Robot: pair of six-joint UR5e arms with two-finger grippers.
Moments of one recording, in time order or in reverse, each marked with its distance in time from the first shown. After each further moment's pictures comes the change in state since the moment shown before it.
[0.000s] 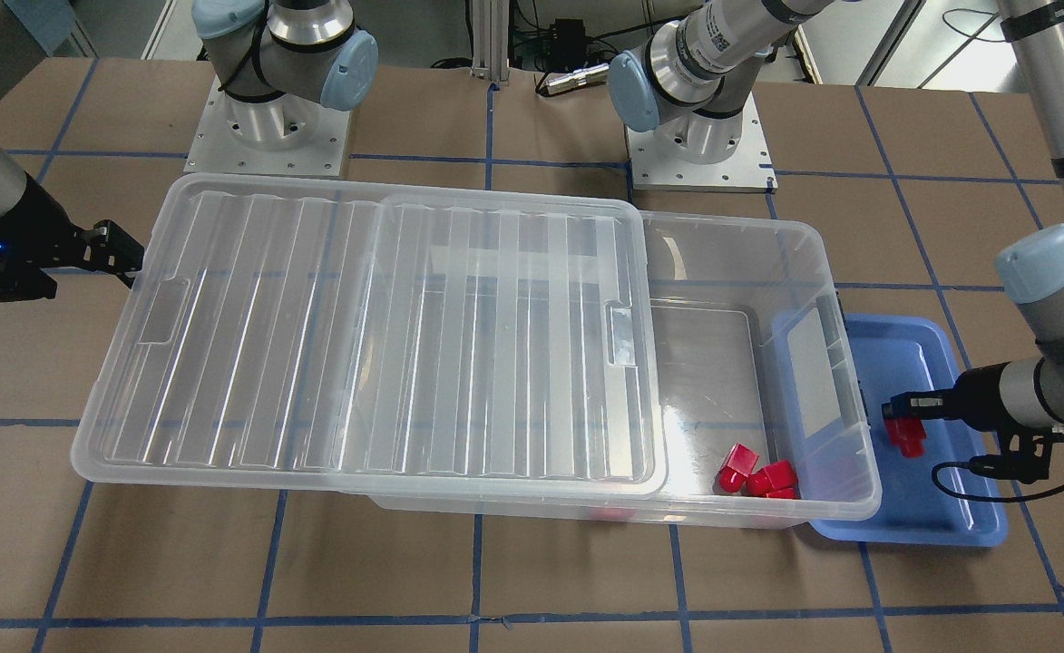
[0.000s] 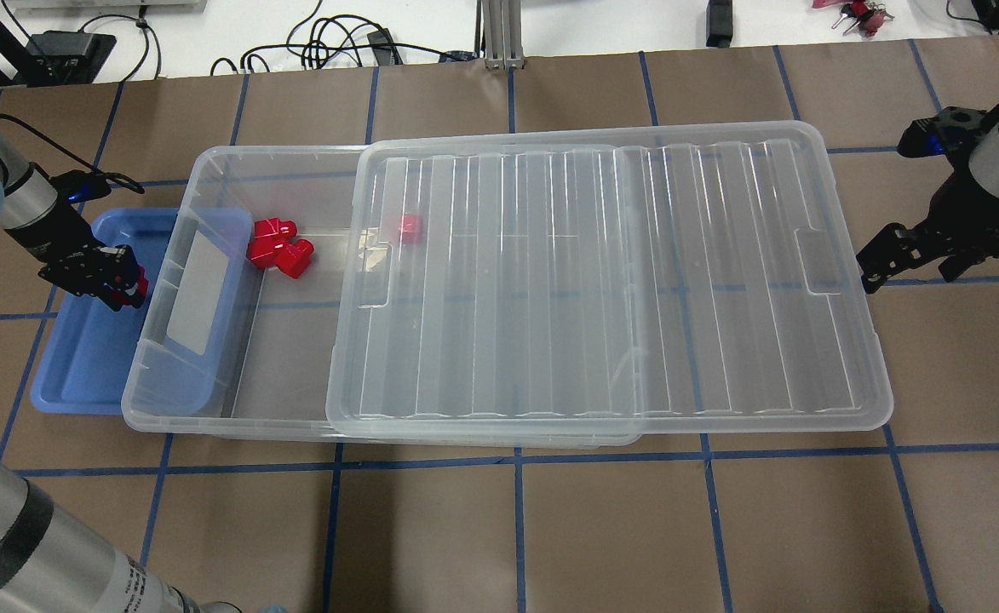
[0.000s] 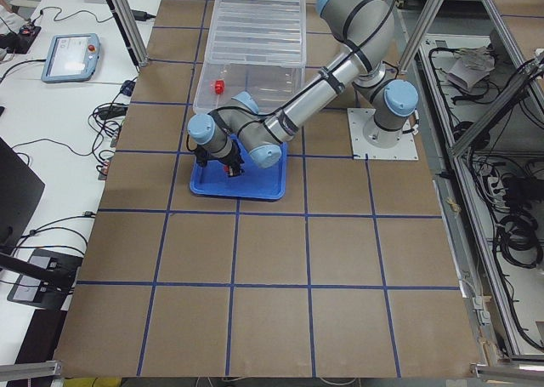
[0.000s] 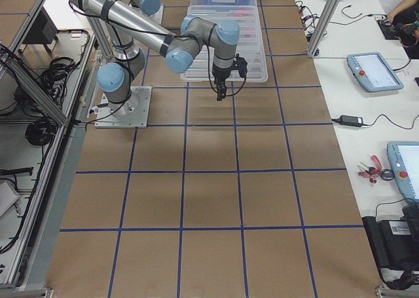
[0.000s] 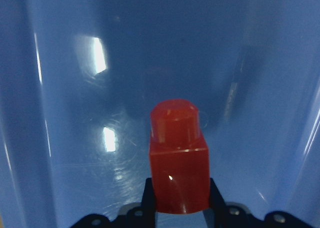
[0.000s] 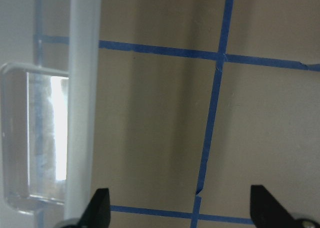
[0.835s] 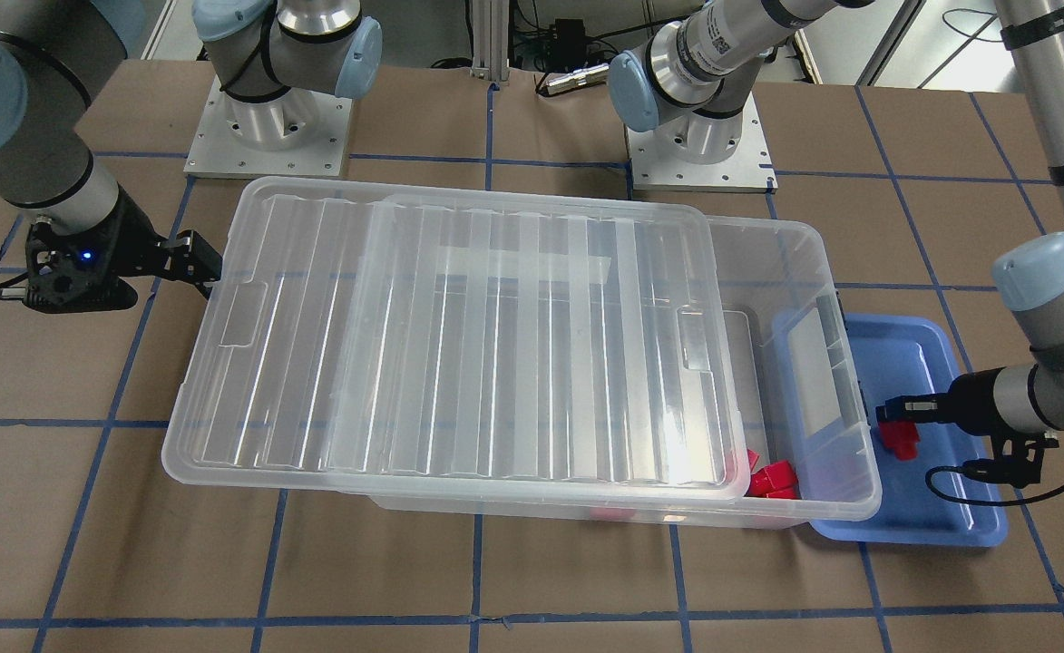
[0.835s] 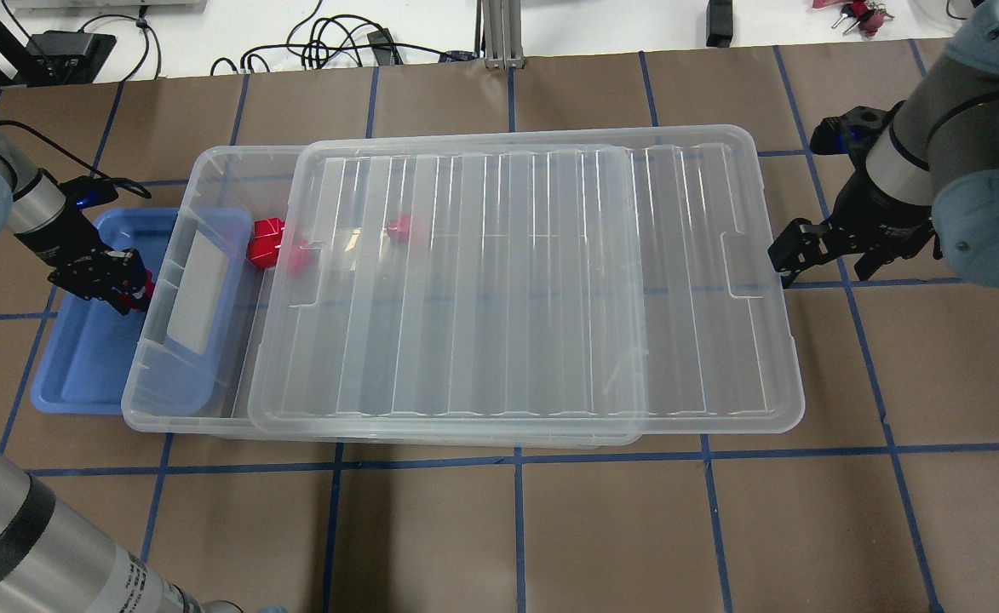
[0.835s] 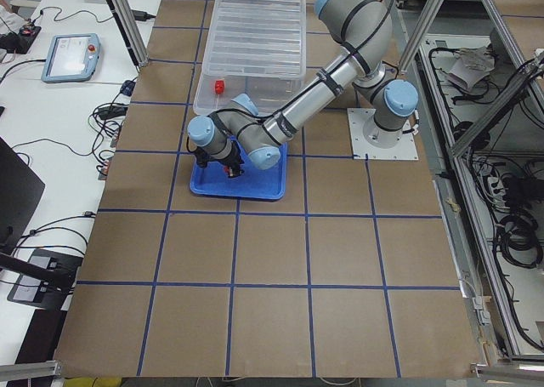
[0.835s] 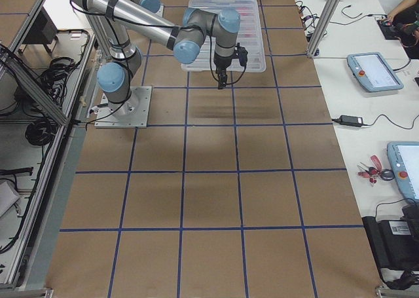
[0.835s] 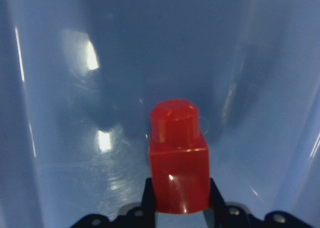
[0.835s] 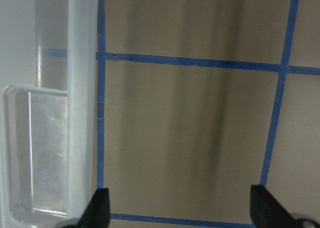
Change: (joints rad) left arm -0.001 -0.016 0.003 -0.004 -0.006 0.000; right arm 0.179 0.004 -0.004 -0.009 0.036 0.218
